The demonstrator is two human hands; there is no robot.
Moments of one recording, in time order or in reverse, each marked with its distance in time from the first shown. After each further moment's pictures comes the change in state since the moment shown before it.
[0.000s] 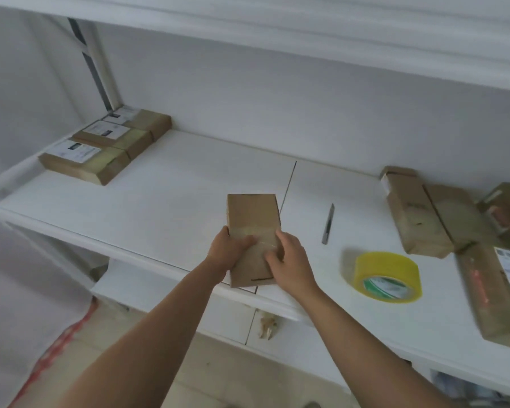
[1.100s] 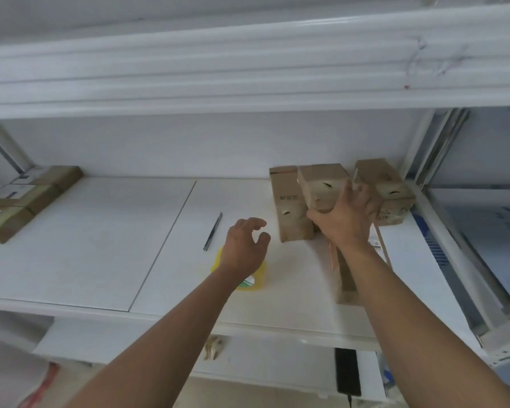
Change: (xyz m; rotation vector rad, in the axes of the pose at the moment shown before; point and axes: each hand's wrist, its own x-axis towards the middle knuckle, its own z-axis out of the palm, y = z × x) left_hand -0.112 0.093 0.312 0.549 0.057 0.617; right_hand -0.016 0.209 -0.330 -0.316 0.546 0.277
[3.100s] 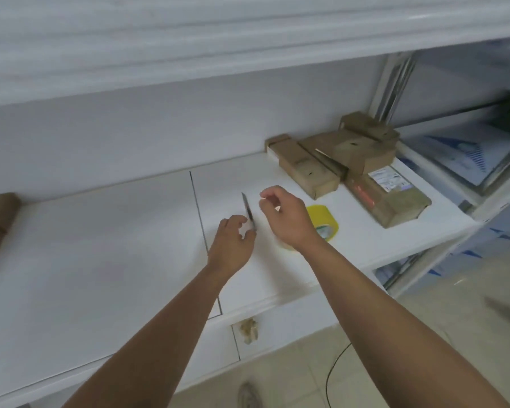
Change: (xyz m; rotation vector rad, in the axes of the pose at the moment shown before) left_hand 0.037 -0.182 -0.140 -0.035 -0.381 0.082; right_hand -0.163 -0.249 0.091 0.485 -0.033 0.070
